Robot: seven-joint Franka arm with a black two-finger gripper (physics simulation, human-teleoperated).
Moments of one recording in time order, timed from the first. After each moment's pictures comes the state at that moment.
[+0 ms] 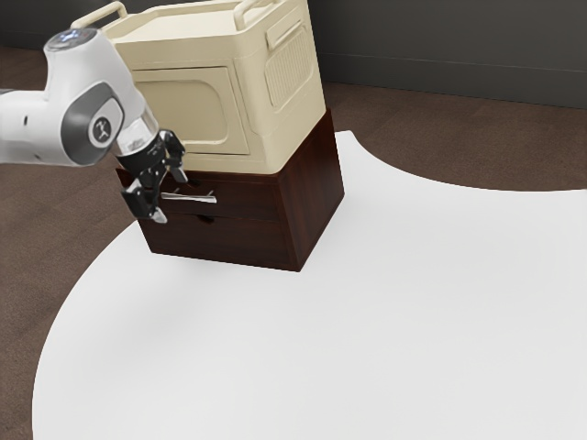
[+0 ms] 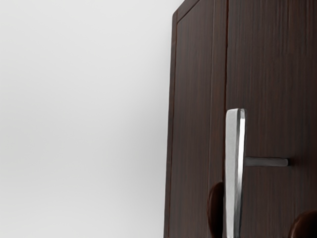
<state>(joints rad) 0.36 0.14 0.01 -1.58 0.05 2.01 -1.55</state>
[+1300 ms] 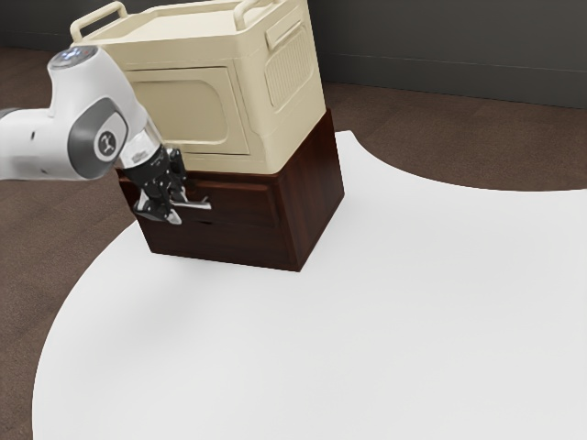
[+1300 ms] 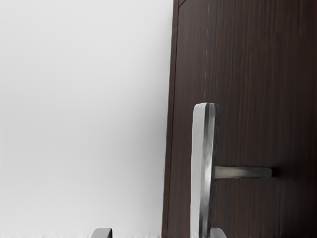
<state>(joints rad) 0.36 0.16 0.02 -1.62 0.01 2.08 -1.54</state>
